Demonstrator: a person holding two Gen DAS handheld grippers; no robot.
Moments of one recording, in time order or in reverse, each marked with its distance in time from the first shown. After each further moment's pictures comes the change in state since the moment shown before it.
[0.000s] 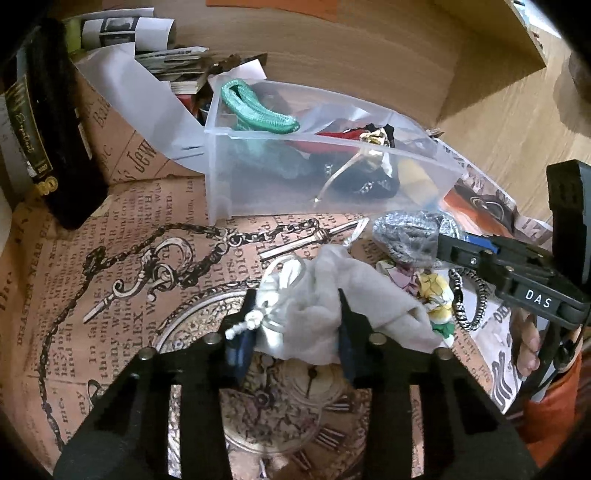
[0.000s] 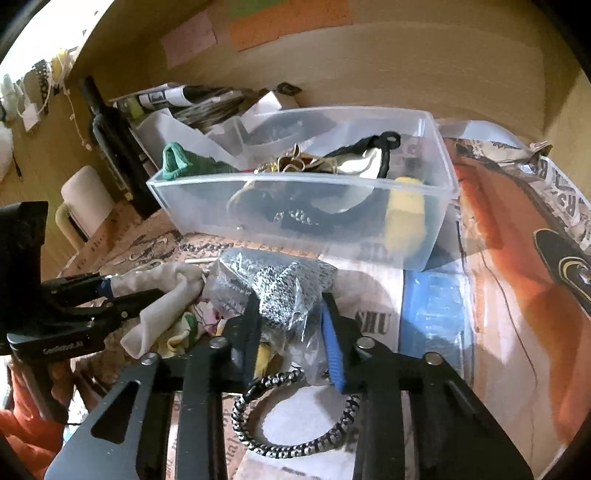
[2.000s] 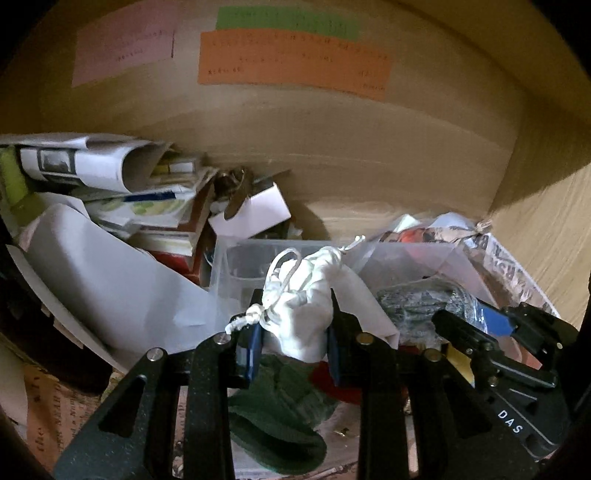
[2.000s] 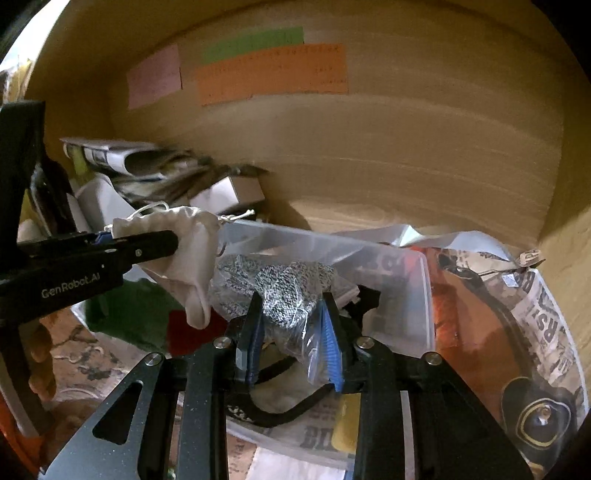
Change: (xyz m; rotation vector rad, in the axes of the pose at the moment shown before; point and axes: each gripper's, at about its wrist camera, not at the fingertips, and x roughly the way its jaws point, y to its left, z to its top) left arm 0.048 -0.002 0.159 -0.035 -0.170 0.151; right arm 0.040 -0.007 0.099 -0.098 -0.143 -0.185
